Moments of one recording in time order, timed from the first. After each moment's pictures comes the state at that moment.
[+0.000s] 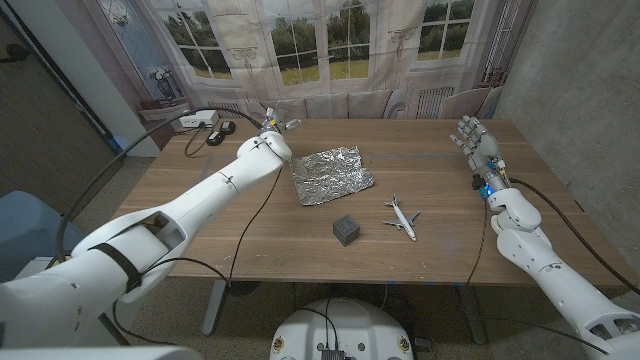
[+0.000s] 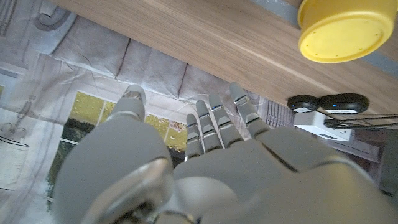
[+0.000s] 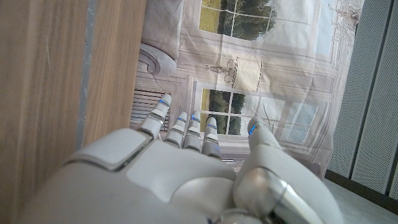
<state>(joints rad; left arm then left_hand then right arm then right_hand) 0.37 0.46 0.81 -1.45 -0.04 0.70 0.40 0.73 -0.02 0.29 -0.14 0.18 0.18 -0.07 0.18 0.31 0.18 -0.06 0.37 0.53 0.23 -0.02 0.35 0.34 0.07 0.15 0.87 0.18 -0.92 -0.53 -0.19 -1.18 0.80 0.53 0.19 0.23 0.11 0.37 -0.11 0.18 0.18 -0.03 0.20 0.18 0.19 0.06 0.21 0.20 0.09 0.02 0.20 0.19 0.21 0.14 0.22 0.18</state>
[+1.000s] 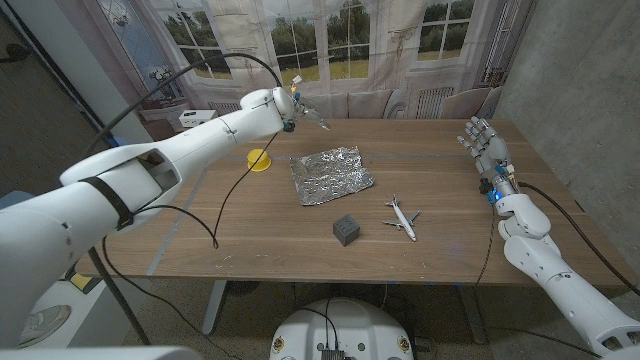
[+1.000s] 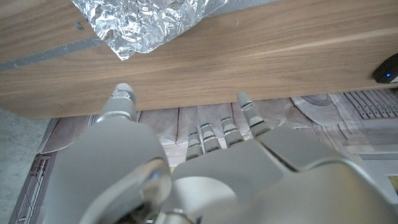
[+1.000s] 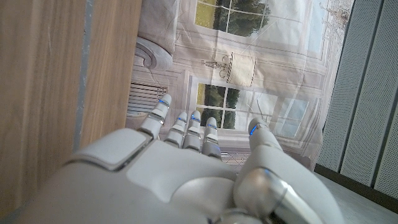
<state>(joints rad) 0.00 0.48 1.10 -1.32 0.18 0.67 -0.27 0.74 -0.08 0.24 -0.14 0.23 0.06 -0.13 0.19 0.21 0.10 -0.11 0.25 0.40 0.05 0.03 0.20 0.20 -0.07 0.16 0.72 0.17 -0.96 -0.55 -0.16 -1.22 0.81 0.57 0.20 0.22 0.11 0.37 -0.11 0.18 0.18 -0.02 0.20 0.18 0.19 0.06 0.21 0.20 0.10 0.02 0.20 0.19 0.21 0.14 0.22 0.18</state>
